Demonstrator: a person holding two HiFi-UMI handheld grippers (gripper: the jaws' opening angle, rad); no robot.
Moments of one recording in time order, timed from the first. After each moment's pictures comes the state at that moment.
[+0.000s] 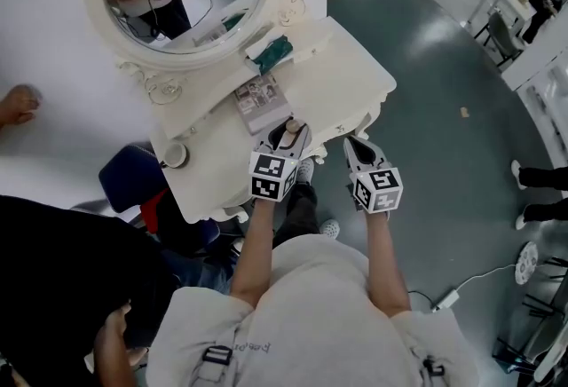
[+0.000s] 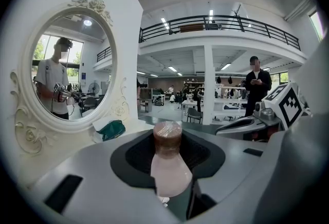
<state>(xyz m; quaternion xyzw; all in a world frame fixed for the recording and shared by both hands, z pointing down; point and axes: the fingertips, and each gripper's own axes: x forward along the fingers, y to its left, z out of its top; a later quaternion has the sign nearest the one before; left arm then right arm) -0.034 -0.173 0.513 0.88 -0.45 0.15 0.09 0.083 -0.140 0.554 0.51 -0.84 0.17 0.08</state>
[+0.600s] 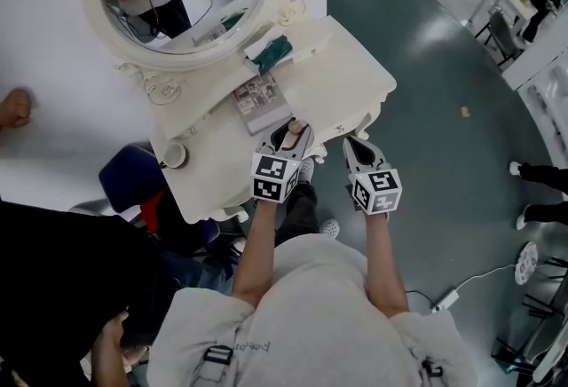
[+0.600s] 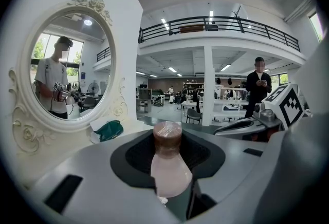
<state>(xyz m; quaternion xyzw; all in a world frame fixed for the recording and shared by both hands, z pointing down) -0.026 -0.174 0.514 0.88 -0.44 0.15 0.09 0.084 -0.142 0.555 0.51 -0.84 0.17 0.08</state>
